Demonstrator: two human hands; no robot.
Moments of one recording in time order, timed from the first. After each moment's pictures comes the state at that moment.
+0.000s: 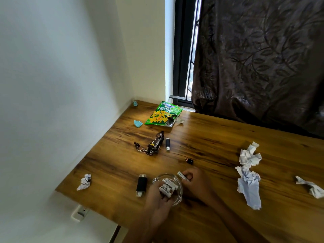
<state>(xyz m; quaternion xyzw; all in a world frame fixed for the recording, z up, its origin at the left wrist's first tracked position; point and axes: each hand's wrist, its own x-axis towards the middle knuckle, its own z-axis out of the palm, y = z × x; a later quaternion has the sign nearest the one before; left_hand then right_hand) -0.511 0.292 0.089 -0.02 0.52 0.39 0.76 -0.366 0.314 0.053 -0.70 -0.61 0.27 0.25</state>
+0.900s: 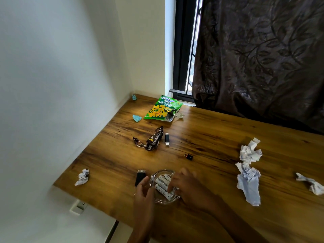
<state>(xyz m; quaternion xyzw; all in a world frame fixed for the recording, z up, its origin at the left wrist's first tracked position) -0.529 0.264 0.081 0.33 0.67 0.40 0.53 -0.385 0.292 0.083 -0.55 -0.81 0.21 0.03</state>
